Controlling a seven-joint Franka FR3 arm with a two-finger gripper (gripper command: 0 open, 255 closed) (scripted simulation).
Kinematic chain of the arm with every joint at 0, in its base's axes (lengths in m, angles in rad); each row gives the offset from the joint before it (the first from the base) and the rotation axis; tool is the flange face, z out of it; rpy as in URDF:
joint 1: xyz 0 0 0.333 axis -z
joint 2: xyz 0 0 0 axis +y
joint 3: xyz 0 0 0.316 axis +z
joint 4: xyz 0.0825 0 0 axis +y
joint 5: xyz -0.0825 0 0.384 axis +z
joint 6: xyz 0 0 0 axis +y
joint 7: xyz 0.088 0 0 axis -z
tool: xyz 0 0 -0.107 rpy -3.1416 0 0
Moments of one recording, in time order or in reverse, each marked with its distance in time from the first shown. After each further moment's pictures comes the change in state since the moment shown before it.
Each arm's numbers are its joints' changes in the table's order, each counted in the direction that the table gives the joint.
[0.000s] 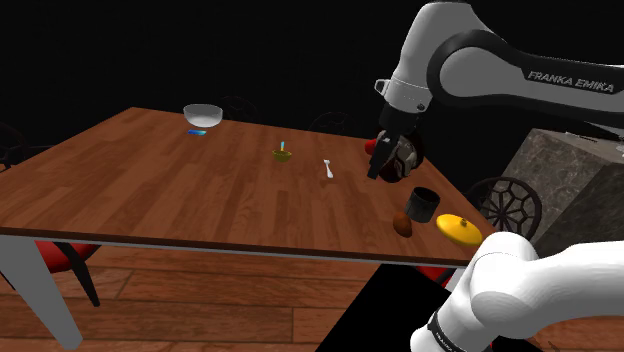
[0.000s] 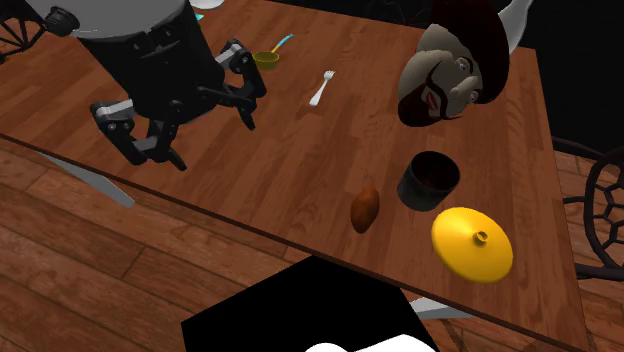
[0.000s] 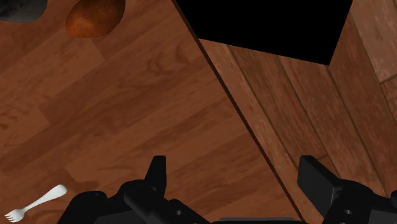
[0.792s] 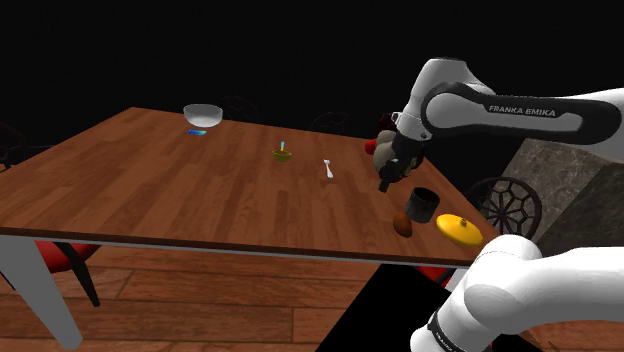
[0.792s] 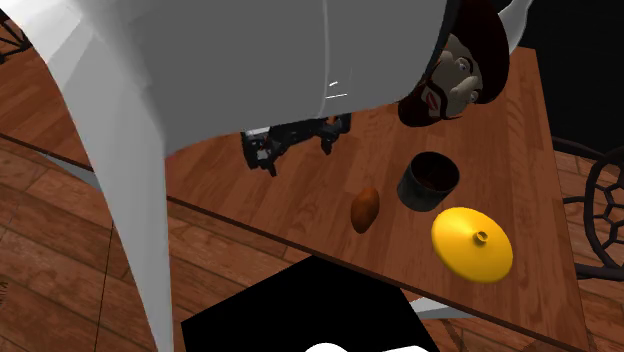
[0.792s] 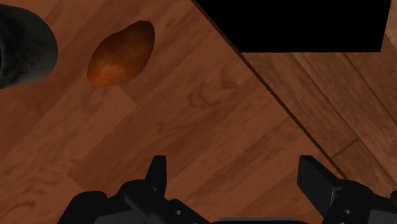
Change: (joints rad) arm 0.134 -0.012 -0.185 0.203 -0.068 -0.176 -0.041
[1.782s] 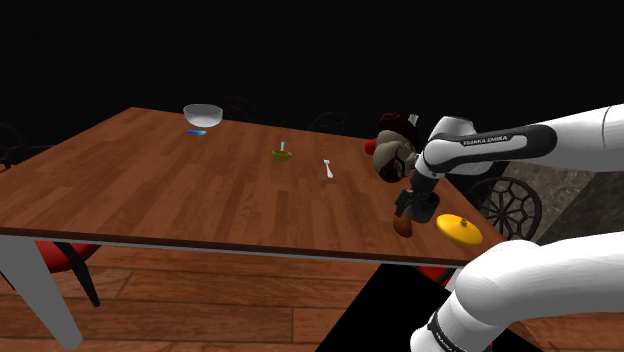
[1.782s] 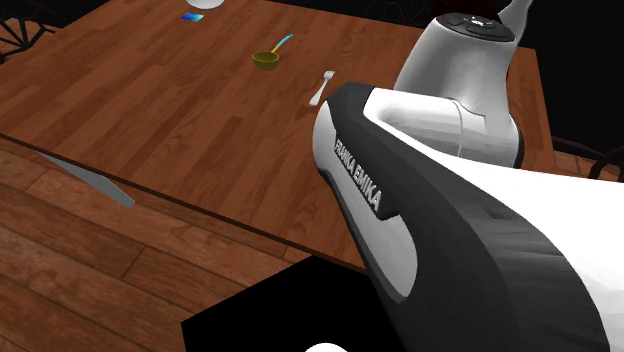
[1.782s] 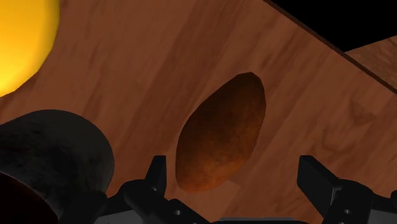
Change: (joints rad) arm 0.207 0.182 -0.301 0.187 -0.102 -0.332 -0.083
